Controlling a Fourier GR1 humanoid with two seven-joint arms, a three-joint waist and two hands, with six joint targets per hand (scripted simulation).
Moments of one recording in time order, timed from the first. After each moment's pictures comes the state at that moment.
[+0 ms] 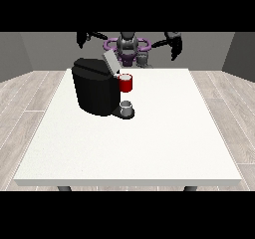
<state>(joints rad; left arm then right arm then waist) -0.57 0.04 0.37 -0.63 -0.42 -0.29 -0.35 -0.21 -0.11 -0.08 -1.29 0.07 -0.05 0.00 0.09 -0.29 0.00</state>
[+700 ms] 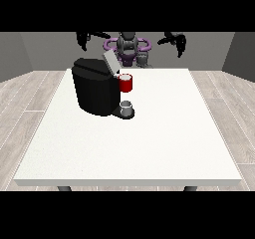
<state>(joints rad) -0.46 0.00 0.25 -0.89 -0.25 -0.33 -0.23 -0.38 -0.20 -0.18 -1.19 0.00 0.00 0.06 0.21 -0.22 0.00</state>
